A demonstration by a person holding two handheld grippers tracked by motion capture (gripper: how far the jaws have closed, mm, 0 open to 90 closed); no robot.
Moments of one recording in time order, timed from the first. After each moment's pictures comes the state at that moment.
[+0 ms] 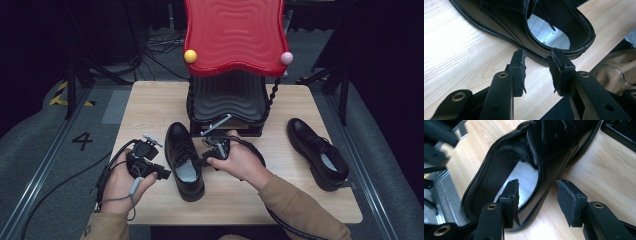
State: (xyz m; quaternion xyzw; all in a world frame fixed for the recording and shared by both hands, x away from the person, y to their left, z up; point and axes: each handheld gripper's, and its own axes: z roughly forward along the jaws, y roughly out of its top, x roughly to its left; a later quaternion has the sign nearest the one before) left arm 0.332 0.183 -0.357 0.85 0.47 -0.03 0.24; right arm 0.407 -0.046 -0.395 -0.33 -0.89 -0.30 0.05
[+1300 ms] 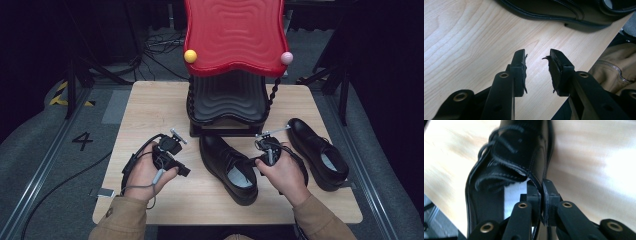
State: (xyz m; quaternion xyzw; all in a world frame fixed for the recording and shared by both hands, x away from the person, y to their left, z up) left arm 0.365 0.133 -0.371 0.89 0.41 -0.07 0.22; right arm 0.383 -0.177 -0.401 -0.51 -0.81 -0.28 0.03
